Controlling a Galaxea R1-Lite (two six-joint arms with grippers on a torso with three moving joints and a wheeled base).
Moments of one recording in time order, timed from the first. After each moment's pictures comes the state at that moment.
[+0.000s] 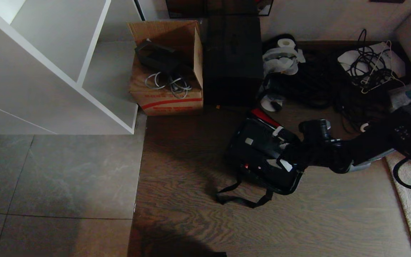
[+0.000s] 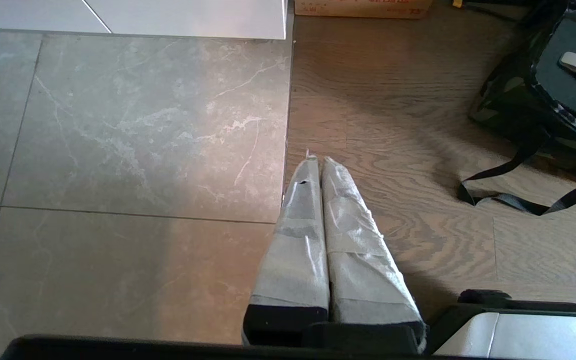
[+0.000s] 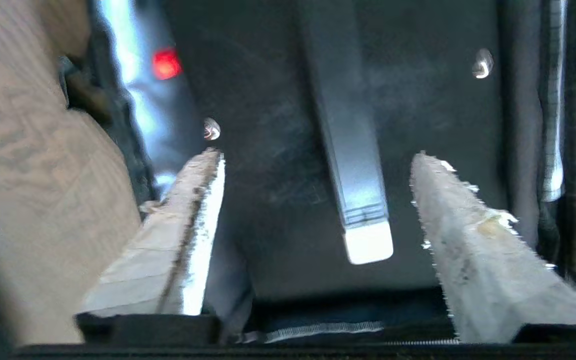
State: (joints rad) left arm 0.00 0.00 0.00 0.00 0.00 0.00; right arm 0.17 2.25 -1.19 -0.50 0.15 -0.62
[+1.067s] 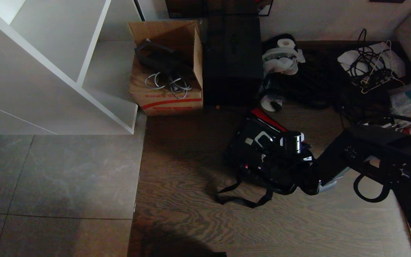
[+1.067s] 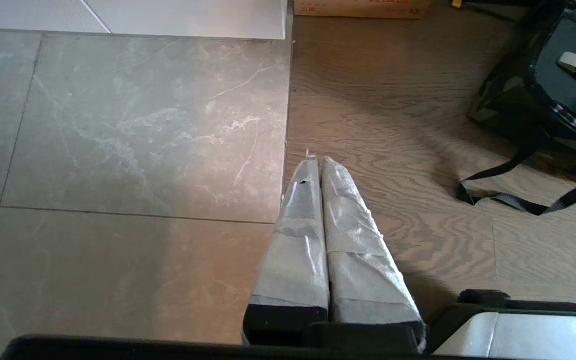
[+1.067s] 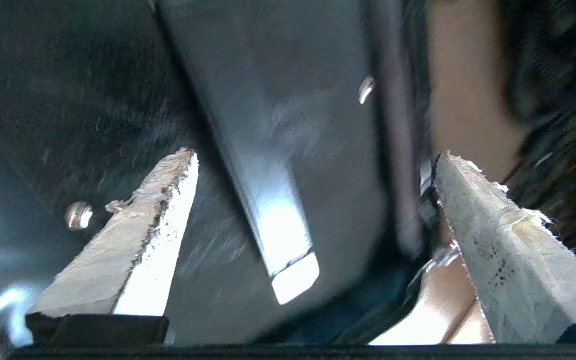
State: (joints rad) left arm 0.00 0.00 0.00 0.00 0.00 0.00; right arm 0.33 2.42 -1.17 -0.95 -0.42 -0.75
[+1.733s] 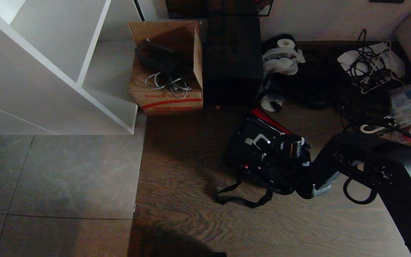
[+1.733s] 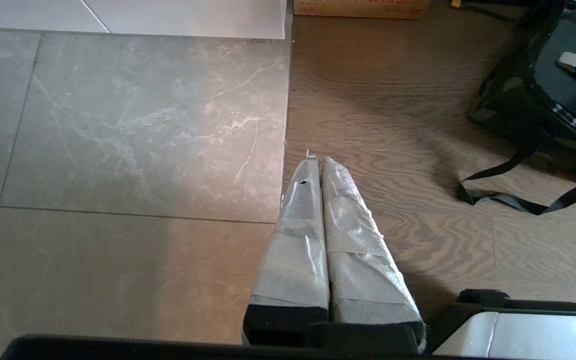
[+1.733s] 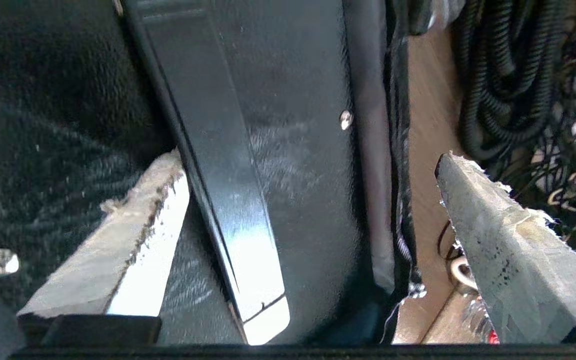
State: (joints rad) left arm 0.00 0.00 0.00 0.00 0.00 0.00; right arm 0.31 2.51 -1.22 -1.11 -0.42 -0.90
